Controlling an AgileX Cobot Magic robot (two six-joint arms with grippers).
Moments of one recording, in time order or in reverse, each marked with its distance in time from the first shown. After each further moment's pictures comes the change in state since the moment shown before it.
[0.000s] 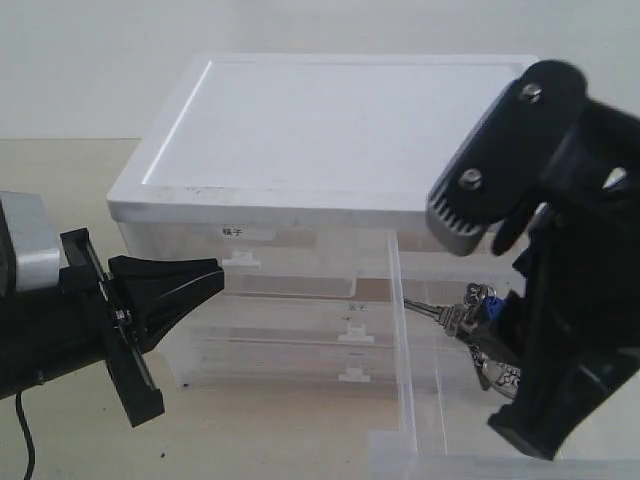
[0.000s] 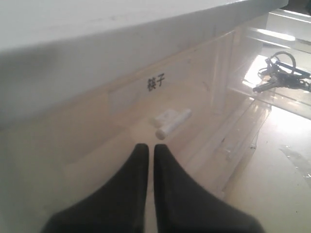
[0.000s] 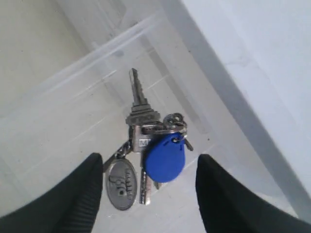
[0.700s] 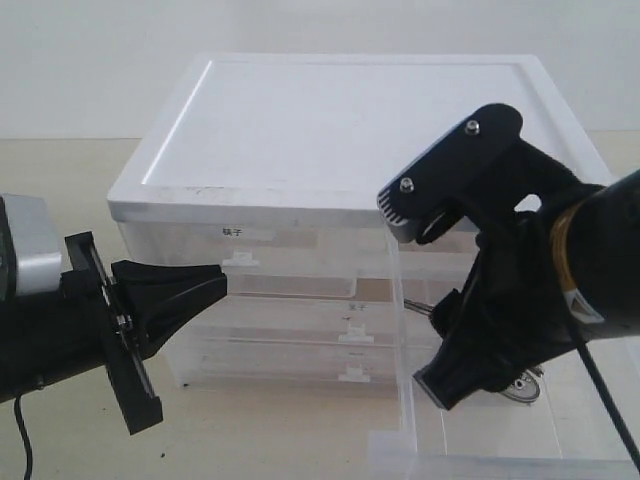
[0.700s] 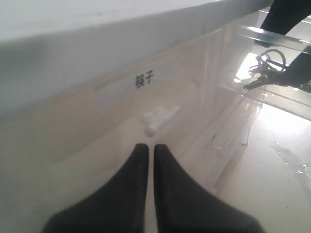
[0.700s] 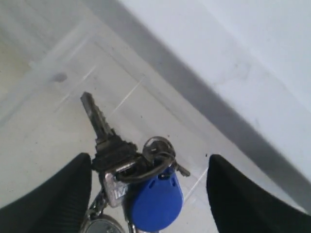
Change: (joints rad) left arm 0.000 0.000 0.000 0.030 0.002 -0.014; right arm -0.002 0.173 0.038 -0.183 -0.070 0.394
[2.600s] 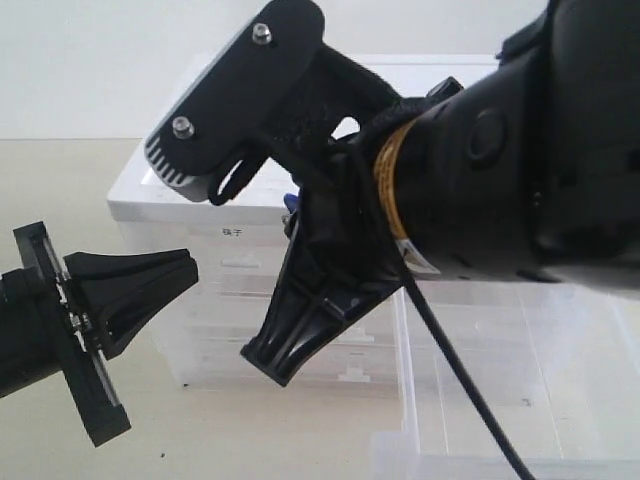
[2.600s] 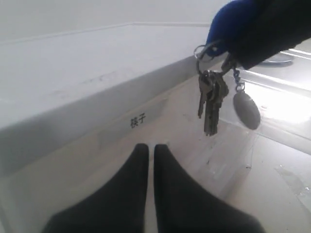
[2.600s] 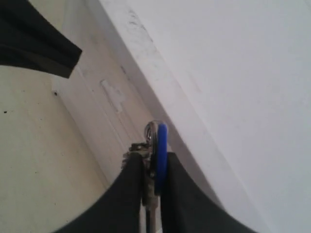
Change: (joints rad) left arm 0.000 -0.181 0.082 -0.049 0.004 -0.008; right arm 0.196 0.119 -0.236 -0.144 -0.100 -0.063
